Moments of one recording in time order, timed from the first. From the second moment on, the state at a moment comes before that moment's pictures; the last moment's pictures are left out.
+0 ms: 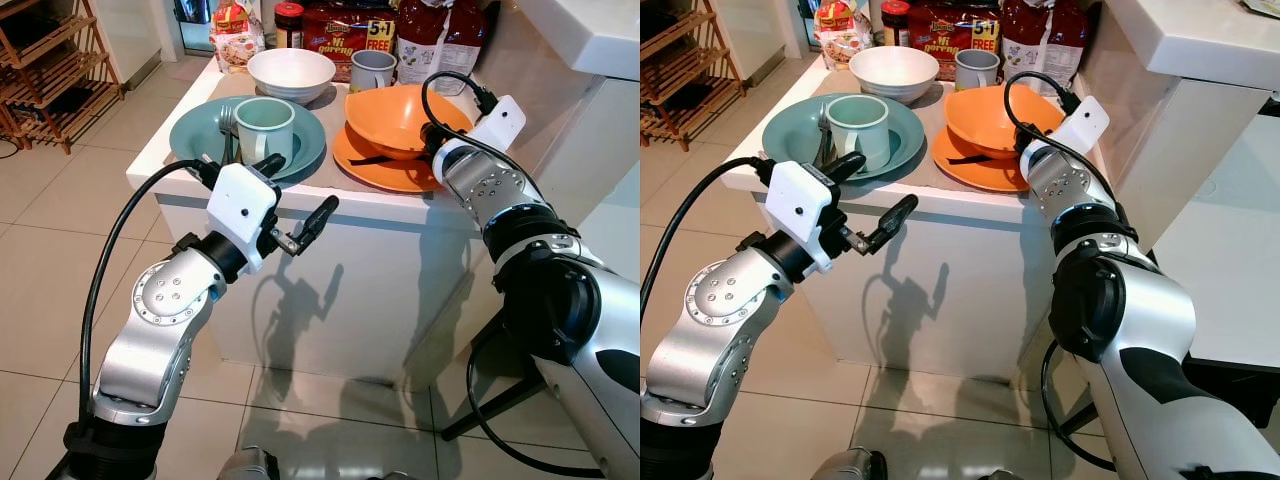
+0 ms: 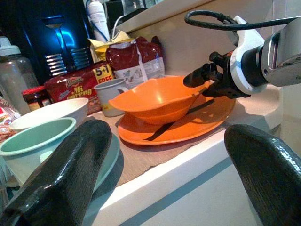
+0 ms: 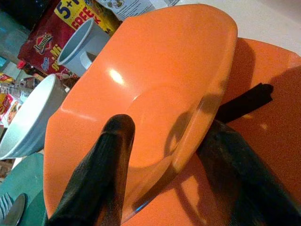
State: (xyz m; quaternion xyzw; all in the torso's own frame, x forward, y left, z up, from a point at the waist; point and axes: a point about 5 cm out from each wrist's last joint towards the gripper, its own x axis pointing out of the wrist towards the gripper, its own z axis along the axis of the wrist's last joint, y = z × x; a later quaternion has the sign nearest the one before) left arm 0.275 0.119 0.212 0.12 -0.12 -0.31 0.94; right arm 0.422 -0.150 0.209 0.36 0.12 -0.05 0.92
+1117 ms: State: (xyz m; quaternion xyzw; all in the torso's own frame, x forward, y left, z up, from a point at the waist) left arm 0.276 0.121 0.214 0.12 -0.13 -0.28 0.94; right arm 0.422 -0.150 0.210 0.40 0.10 -0.02 0.91
